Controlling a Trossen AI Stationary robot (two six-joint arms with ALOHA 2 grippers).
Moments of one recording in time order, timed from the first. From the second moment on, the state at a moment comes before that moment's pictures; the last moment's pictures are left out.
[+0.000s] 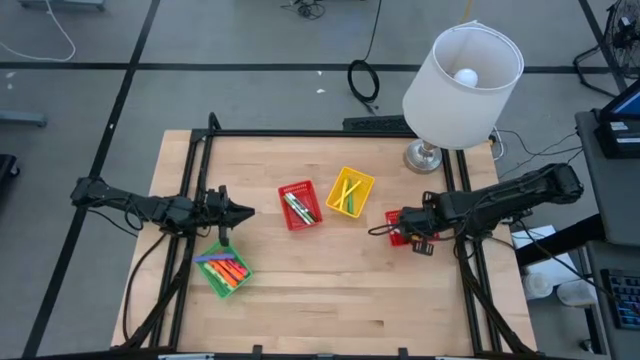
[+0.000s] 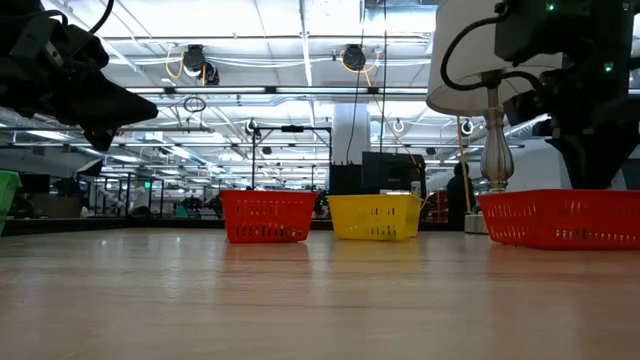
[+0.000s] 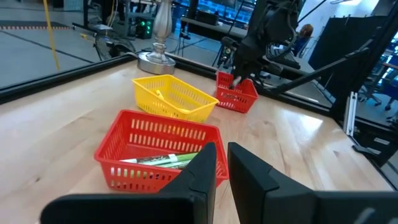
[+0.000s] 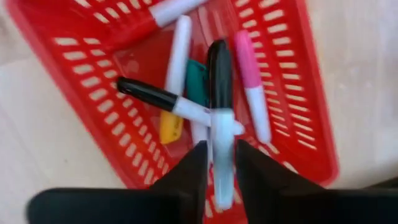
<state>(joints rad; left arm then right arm) -0.24 0.21 0.02 0.08 -0.39 -0.32 0.16 1.20 0.71 -1.09 0.15 0.43</state>
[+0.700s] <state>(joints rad) -0.21 0.36 0.39 -0.13 -0.45 0.16 0.15 0.75 0.63 -0.33 -0.05 -0.09</state>
